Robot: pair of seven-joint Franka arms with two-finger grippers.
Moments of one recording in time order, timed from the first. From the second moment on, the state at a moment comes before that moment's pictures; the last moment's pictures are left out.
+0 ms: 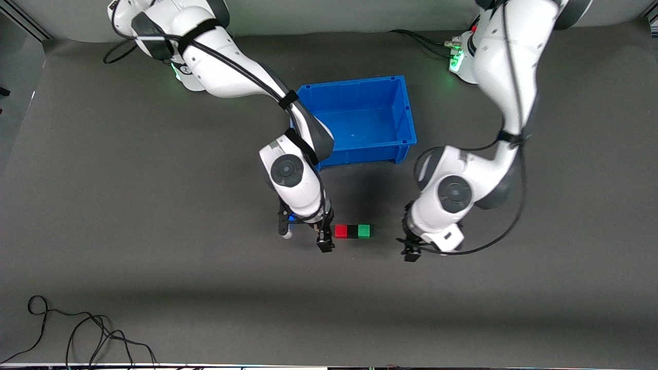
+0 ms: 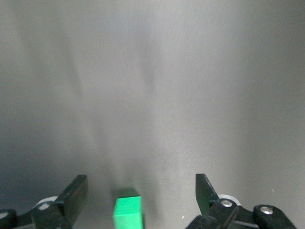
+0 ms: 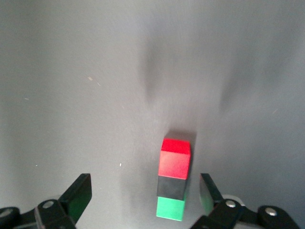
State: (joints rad) left arm -0.39 0.62 -0.03 -1.51 -0.09 2.19 -1.77; right arm 0.70 0.86 -0.11 -1.21 0.18 2.27 2.02
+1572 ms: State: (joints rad) left arm 0.00 0.15 0.00 -1.57 -0.06 1.72 -0.08; right arm 0.40 0.08 -0.27 -1.56 0.01 1.69 0.45
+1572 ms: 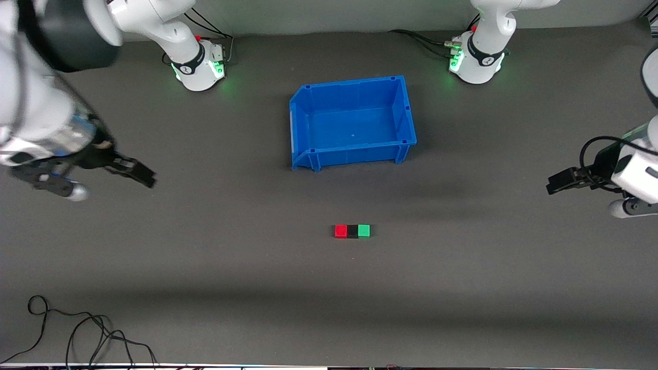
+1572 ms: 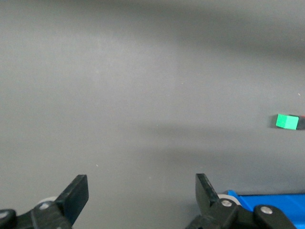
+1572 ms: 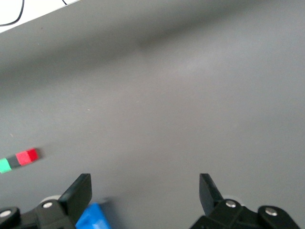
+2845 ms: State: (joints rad) left arm 0.03 0.01 -0.01 -1.66 0.02 1.71 -0.02; right arm -0.03 0.03 0.02 -1.56 -0.02 1.64 0.05
